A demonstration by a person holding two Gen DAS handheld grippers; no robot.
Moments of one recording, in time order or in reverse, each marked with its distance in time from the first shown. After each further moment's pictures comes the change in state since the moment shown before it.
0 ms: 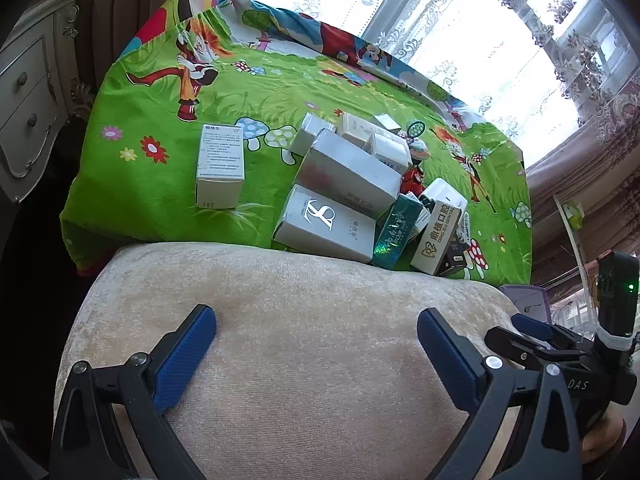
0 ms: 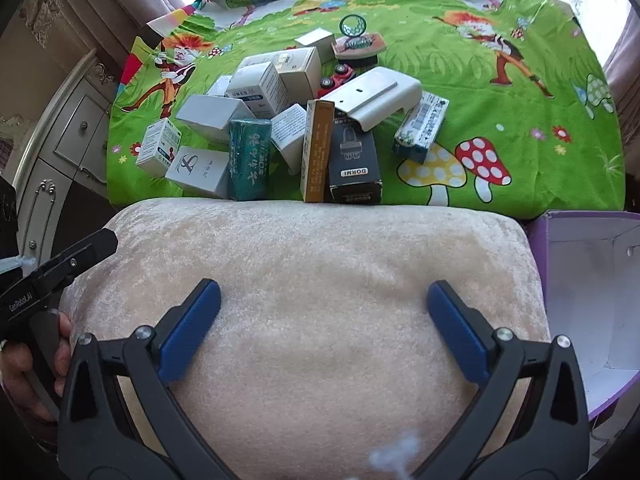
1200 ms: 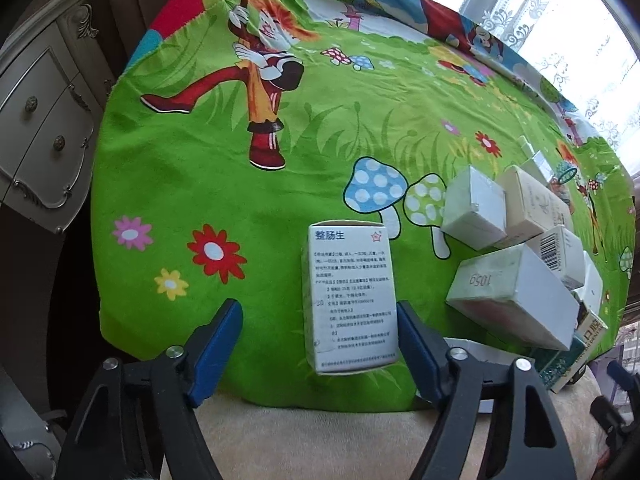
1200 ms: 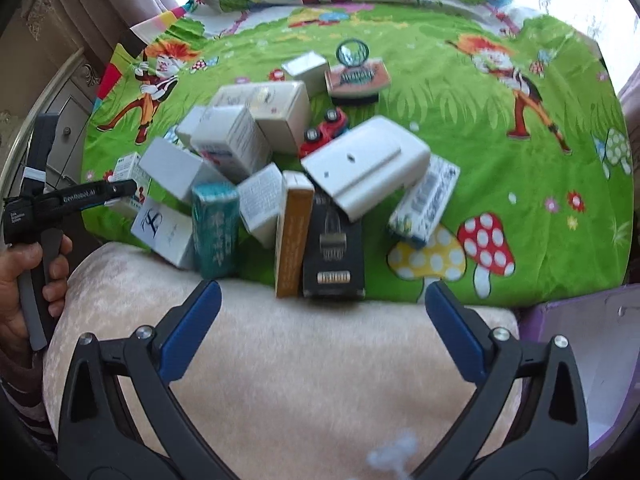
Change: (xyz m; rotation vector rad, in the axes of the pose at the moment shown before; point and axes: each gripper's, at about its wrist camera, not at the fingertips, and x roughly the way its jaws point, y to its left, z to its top) left arm 0.093 0.067 0.114 -0.042 0.127 0.317; right arm 0.031 -0.003 0.067 -0.072 -0.025 -0.061
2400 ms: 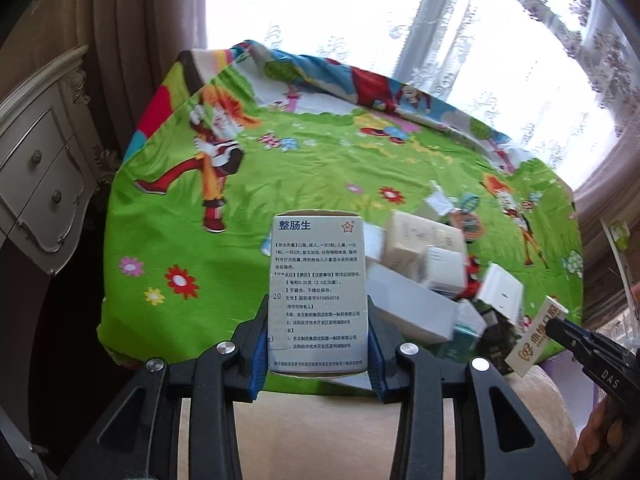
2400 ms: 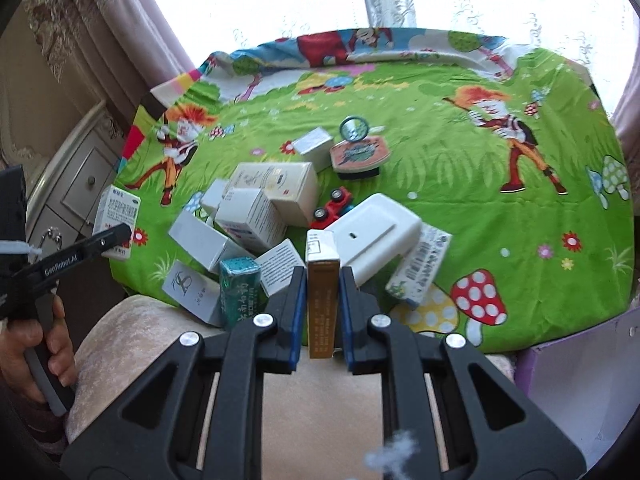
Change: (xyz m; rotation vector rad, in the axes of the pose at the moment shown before) left arm -0.091 -0.049 -0.032 0.068 -0.256 -0.123; right arm -0.038 -0.016 0.014 0.056 -0.198 0.083
